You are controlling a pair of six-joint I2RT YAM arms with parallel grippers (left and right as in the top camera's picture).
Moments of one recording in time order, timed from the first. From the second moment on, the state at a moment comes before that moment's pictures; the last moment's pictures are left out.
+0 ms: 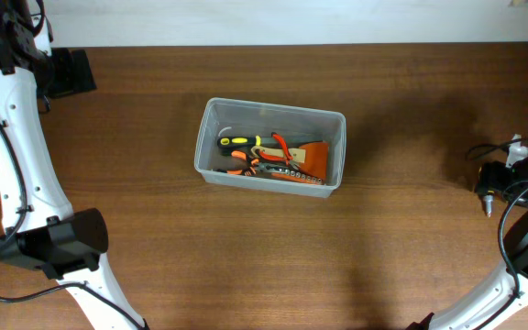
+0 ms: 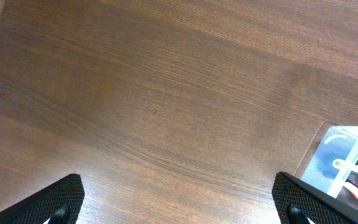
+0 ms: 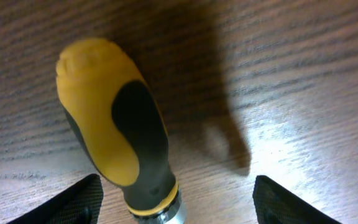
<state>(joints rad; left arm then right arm) 0.24 2.14 2.64 -1.62 -0.09 -0.05 -0.64 2.14 1.55 -0.92 0.00 -0.28</state>
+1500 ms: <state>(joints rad) 0.24 2.14 2.64 -1.62 -0.09 -0.05 -0.59 2.21 1.67 -1.14 -0.14 -0.22</state>
